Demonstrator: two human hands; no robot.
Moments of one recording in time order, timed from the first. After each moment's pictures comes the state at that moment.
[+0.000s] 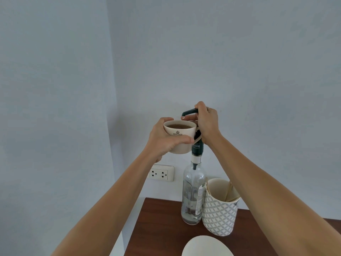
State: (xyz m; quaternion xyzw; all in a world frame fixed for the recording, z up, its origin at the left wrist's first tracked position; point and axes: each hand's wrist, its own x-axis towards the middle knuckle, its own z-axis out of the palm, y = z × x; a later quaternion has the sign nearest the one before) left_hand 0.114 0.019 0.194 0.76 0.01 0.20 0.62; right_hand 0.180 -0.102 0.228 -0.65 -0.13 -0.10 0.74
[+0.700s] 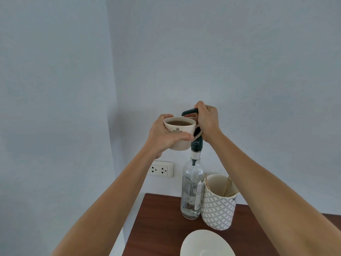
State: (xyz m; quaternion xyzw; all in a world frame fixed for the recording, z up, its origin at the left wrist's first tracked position) left_hand 0.112 0.018 0.193 0.76 0.01 0.20 0.62; right_hand 0.181 -0.105 0.223 -0.66 -0.13 -0.11 0.73
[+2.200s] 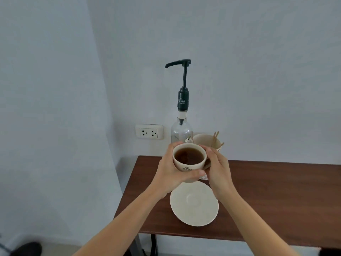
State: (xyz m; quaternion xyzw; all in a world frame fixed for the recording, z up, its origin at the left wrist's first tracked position) left_hand 0.021 -0.043 0.027 0.77 -0.08 0.14 0.61; right_hand 0.047 -0.195 0.032 -0.64 -0.09 -0.05 0.76
